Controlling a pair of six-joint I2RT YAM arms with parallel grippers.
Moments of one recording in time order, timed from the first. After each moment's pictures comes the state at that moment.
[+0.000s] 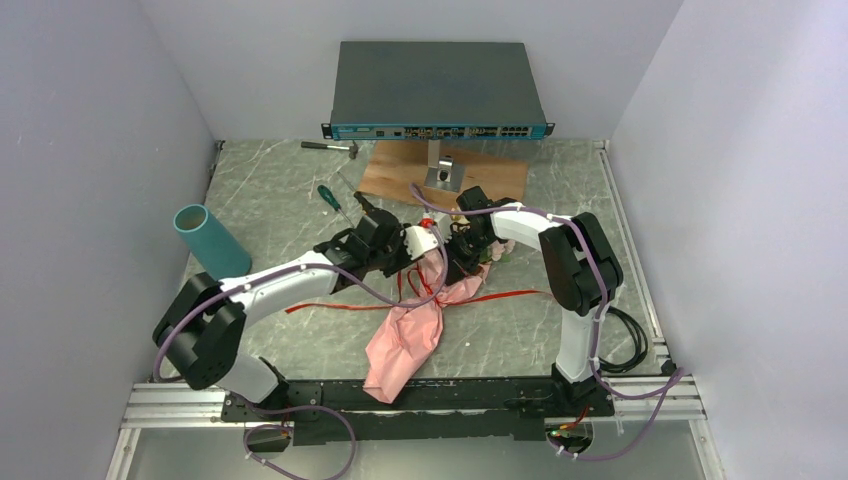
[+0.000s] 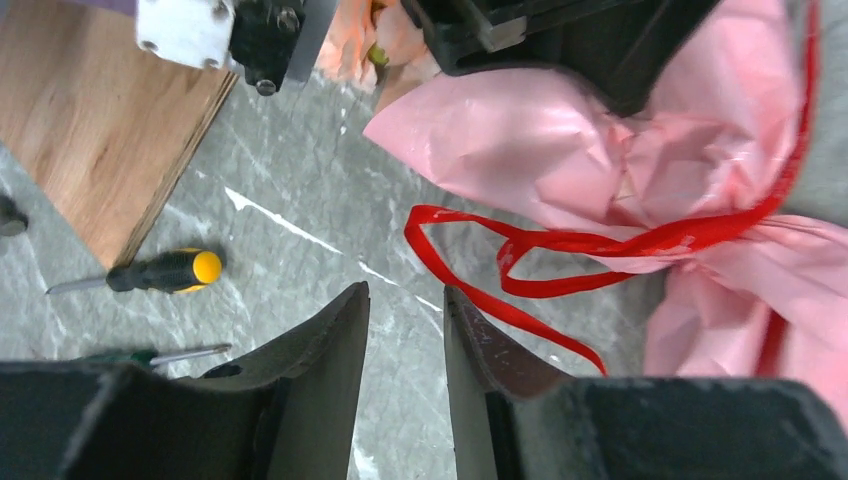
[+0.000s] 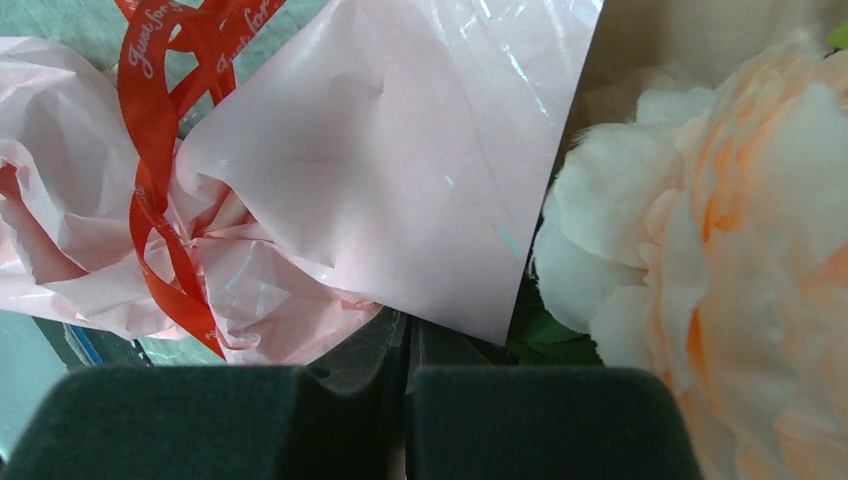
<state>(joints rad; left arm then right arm) -0.76 1.50 0.92 -0.09 0.01 0.50 0.47 1.95 1.24 -0.64 -0.61 -0.40</state>
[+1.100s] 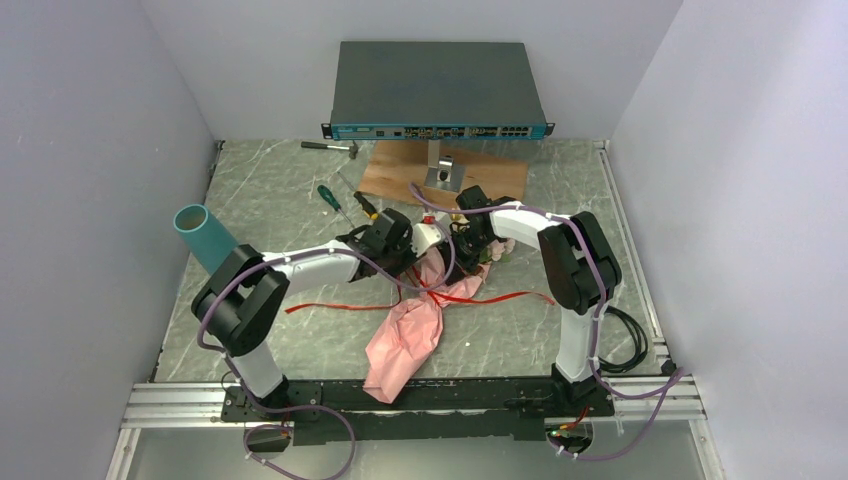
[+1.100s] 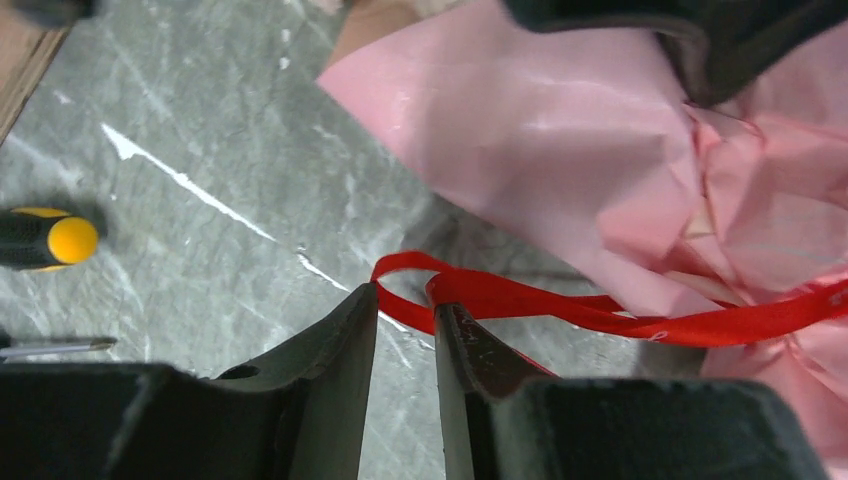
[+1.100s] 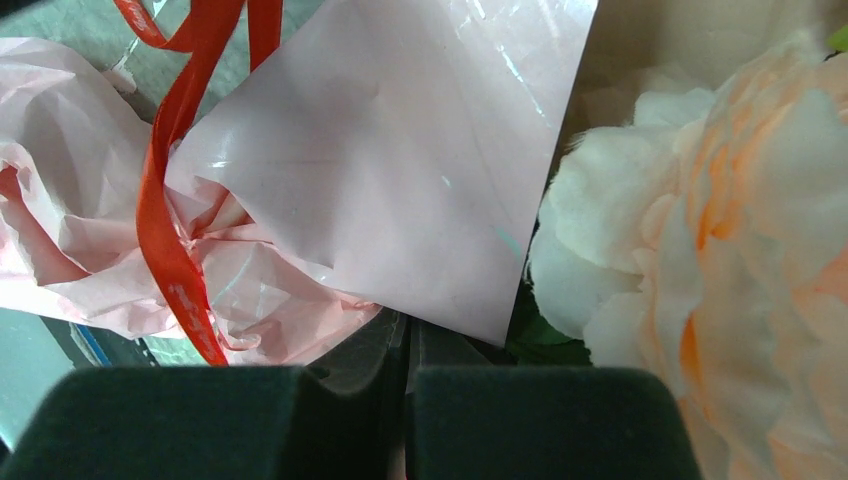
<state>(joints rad) -0.73 1.70 0.99 -0.11 0.02 0.36 0.47 1.96 1.25 -0.65 -0.61 -0.40</state>
